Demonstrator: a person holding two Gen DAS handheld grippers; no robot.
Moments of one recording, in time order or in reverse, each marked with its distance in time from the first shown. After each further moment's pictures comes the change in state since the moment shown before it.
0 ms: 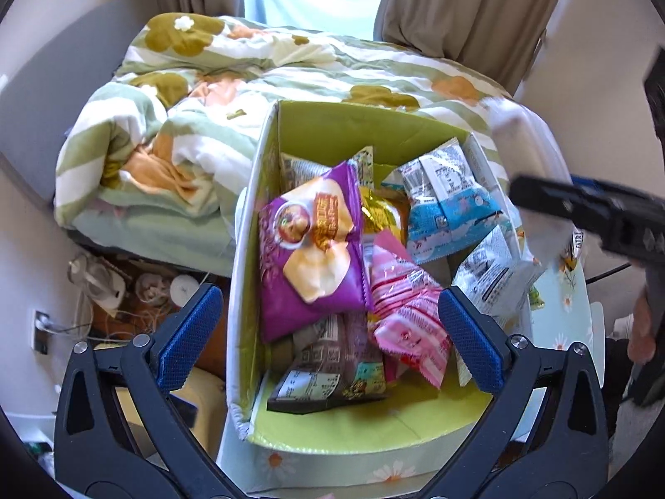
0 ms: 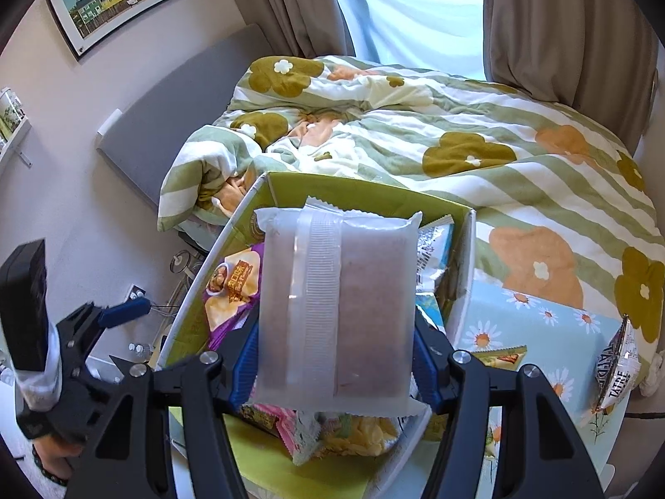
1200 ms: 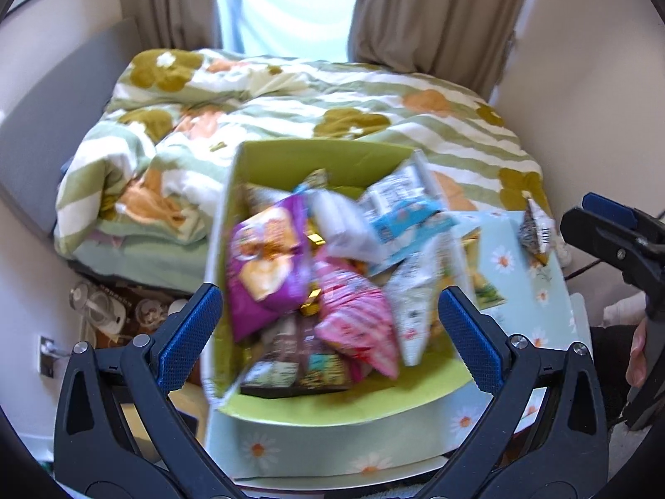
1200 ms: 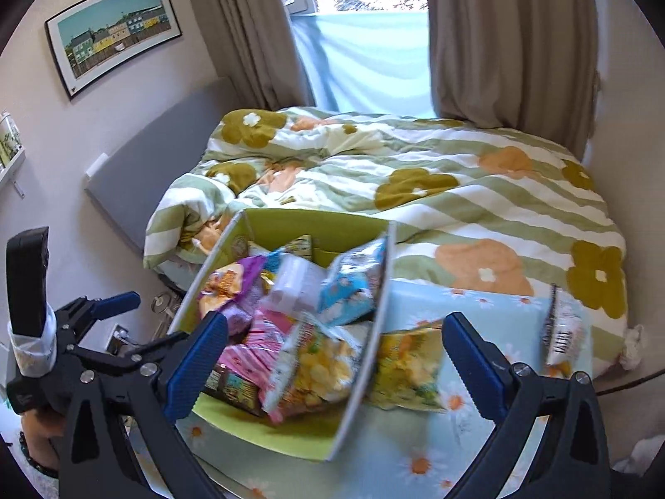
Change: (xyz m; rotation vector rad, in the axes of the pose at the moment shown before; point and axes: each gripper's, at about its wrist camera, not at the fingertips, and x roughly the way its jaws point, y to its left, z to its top) left arm -0.056 -0.056 -0.004 0.085 -0.085 -0.033; right arm -0.108 -0.019 -0.059 0.074 -0.194 -0.125
